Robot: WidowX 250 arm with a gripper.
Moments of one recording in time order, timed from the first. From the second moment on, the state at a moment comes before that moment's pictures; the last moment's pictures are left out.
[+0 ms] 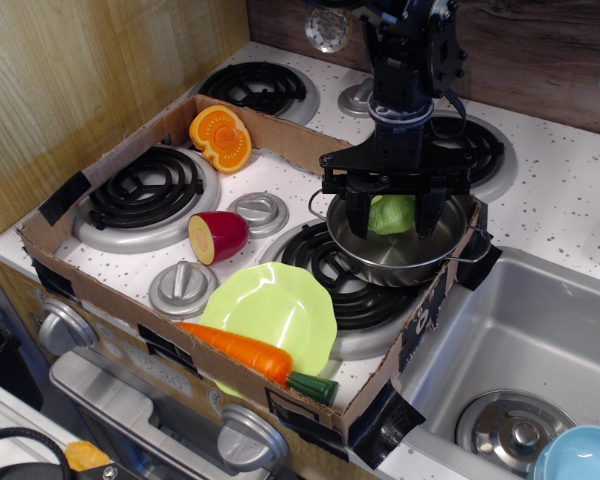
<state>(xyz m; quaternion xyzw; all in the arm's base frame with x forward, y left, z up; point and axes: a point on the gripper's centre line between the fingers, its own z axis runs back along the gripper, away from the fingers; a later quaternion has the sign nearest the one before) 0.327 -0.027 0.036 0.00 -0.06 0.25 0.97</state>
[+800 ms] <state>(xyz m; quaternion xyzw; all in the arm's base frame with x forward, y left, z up) 0.298 0.051 0.089 0.04 -0.11 0.37 0.92</state>
